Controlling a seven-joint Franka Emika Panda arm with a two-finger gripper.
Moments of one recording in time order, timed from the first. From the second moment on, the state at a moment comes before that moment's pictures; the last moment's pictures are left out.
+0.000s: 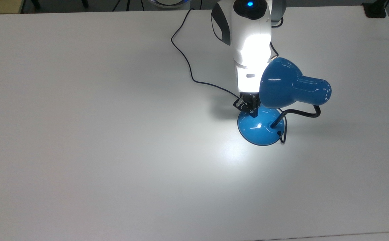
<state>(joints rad) 0.17 0.44 0.26 -1.83 -0.04 2.58 -0.29</state>
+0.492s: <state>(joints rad) 0.11 0.35 0.26 -1.82 -0.04 2.33 -0.26</state>
